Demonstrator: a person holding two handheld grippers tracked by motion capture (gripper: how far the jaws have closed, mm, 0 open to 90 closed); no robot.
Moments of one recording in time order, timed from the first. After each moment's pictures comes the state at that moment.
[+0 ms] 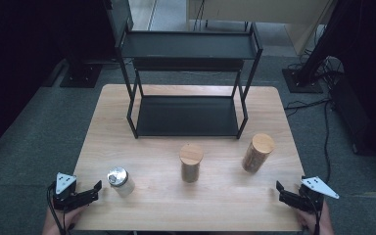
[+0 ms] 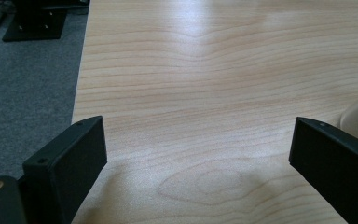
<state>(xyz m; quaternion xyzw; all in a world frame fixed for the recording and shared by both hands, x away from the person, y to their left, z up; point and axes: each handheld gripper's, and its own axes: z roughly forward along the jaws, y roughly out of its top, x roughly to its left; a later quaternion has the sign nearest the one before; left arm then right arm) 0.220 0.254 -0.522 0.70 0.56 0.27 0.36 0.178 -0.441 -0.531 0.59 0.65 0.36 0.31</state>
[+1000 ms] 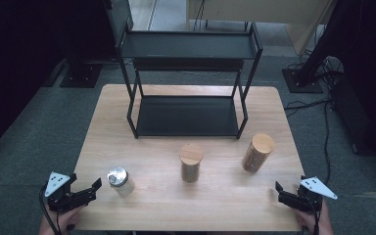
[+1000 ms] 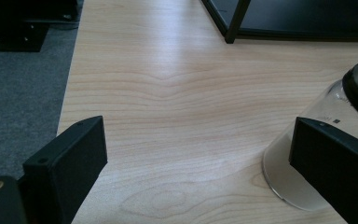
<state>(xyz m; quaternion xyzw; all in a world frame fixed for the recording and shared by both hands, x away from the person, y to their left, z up) 0.206 0.244 -0.485 0.67 0.56 0.25 0.42 0.177 -0.436 -0.531 0.57 0.66 0.35 0.33</state>
